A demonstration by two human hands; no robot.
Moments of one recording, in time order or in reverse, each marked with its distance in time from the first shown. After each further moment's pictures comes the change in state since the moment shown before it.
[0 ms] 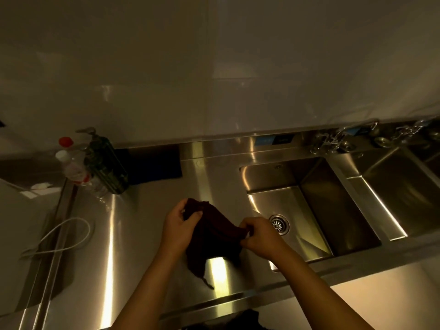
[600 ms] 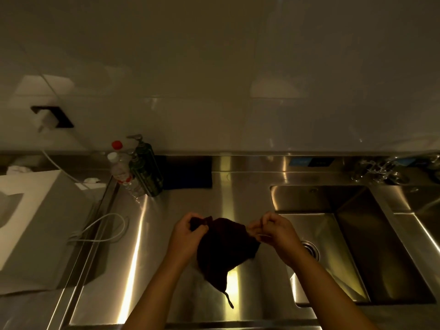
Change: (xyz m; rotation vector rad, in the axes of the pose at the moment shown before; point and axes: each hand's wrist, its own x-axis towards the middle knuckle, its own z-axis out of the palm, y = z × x) left_hand 0.002 0.011 -0.041 0.120 0.110 -0.038; right_hand 0.050 -0.033 -0.014 0.899 -0.096 0.048
